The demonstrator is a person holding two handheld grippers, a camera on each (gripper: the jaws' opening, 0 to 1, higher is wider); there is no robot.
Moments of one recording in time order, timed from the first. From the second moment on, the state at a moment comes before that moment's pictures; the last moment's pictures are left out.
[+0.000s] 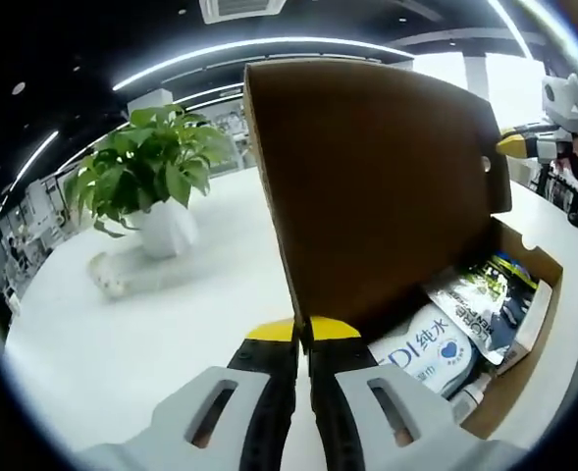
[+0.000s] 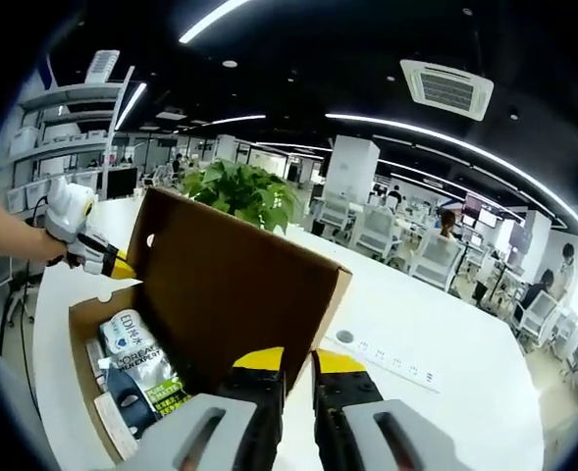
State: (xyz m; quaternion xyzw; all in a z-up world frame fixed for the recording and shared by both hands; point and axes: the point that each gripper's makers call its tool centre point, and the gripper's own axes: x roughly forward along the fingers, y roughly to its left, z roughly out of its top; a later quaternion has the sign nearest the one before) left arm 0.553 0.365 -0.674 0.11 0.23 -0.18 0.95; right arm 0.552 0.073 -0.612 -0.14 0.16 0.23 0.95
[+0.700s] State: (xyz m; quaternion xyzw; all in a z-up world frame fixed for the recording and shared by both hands) left arm 0.558 0.366 -0.675 0.11 0.24 -0.19 0.95; right arm 0.532 0.069 -0.672 -0.11 0.23 0.21 0.94
